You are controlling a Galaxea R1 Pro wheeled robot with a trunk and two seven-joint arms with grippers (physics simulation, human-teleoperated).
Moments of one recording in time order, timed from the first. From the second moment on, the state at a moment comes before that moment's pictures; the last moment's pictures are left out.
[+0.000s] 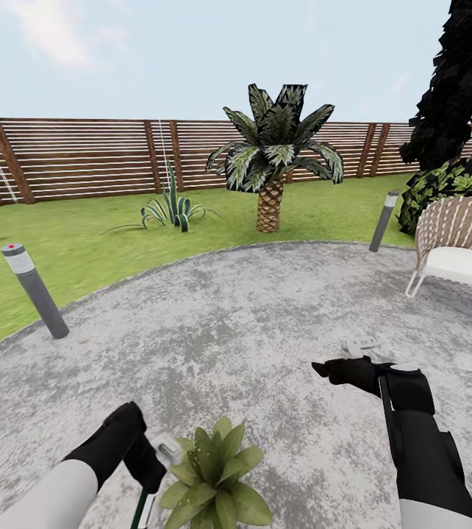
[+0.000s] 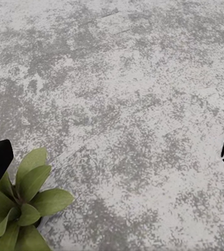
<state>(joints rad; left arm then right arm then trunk) -0.65 0.04 -0.13 -0.56 -0.82 0.82 -1.07 -0.47 0.07 -0.27 -1.56 0.56 0.89 0.72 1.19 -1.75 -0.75</state>
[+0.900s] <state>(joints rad) -0.71 -0.06 -0.15 -0.58 -0.83 0.87 -1.07 -0.47 0.07 -0.27 -1.56 0.56 0.89 0.72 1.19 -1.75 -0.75</state>
